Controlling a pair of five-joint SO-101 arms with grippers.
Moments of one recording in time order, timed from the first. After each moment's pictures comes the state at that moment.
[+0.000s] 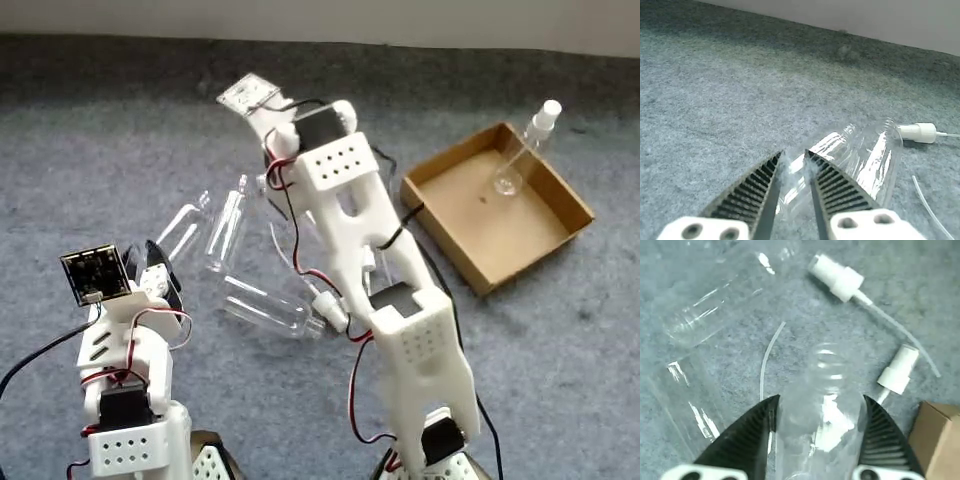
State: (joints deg) left arm -15.8 -103.5 96.0 38.3 11.1; right arm -30.7 34.9 -55.3 100.0 20.0
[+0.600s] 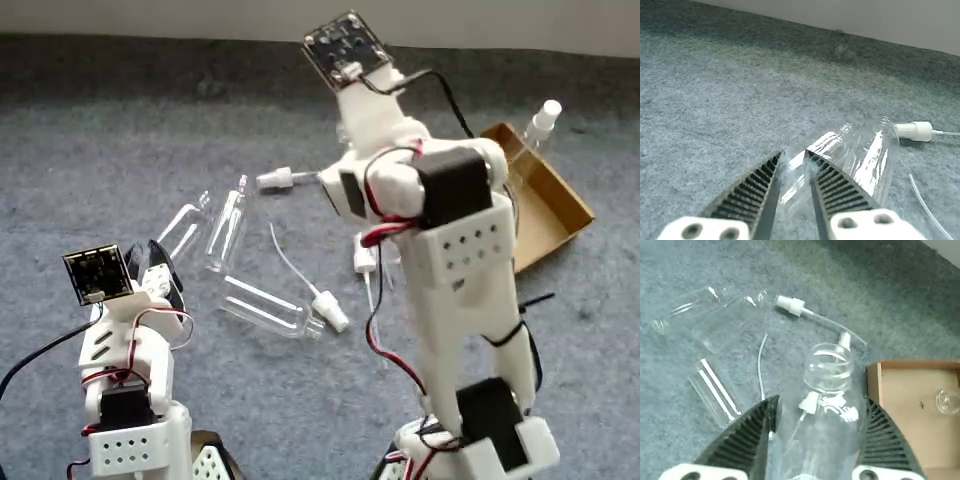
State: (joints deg) left arm -15.1 -103.5 96.0 38.3 11.1; right arm -25.5 -12.9 -27.5 100.1 14.2
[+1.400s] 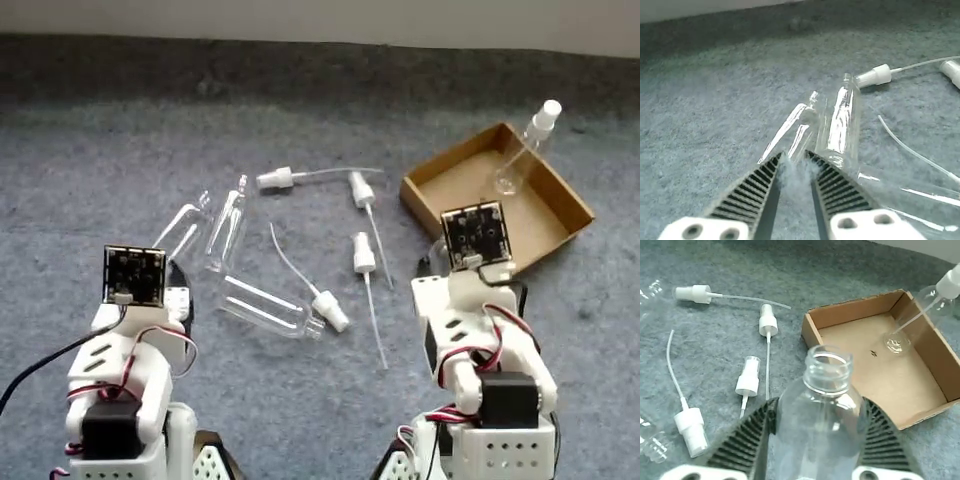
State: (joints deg) left arm -8.0 -103.7 76.7 65.3 -3.4; right arm -5.4 -80.7 60.1 62.2 14.2
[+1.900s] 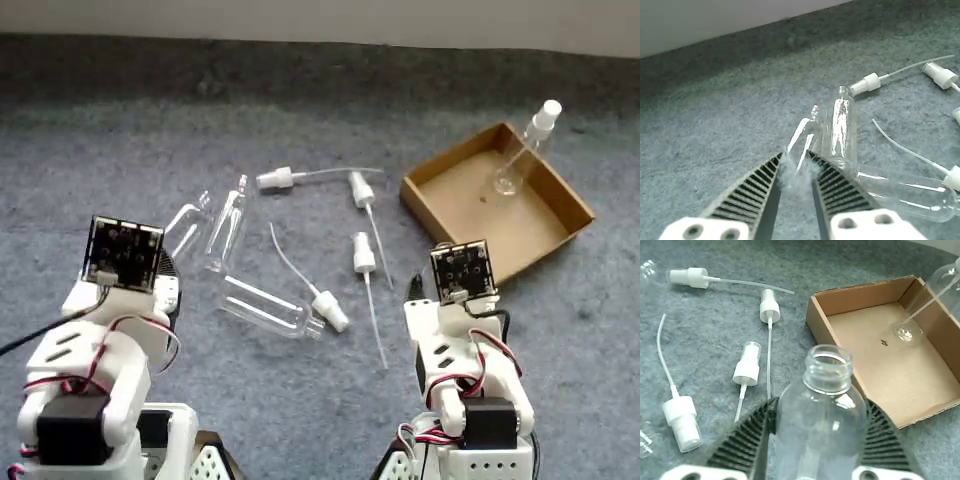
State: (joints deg) left arm -5.7 -79.4 47.2 75.6 -9.6; right arm -5.4 -97.7 77.6 59.5 13.7
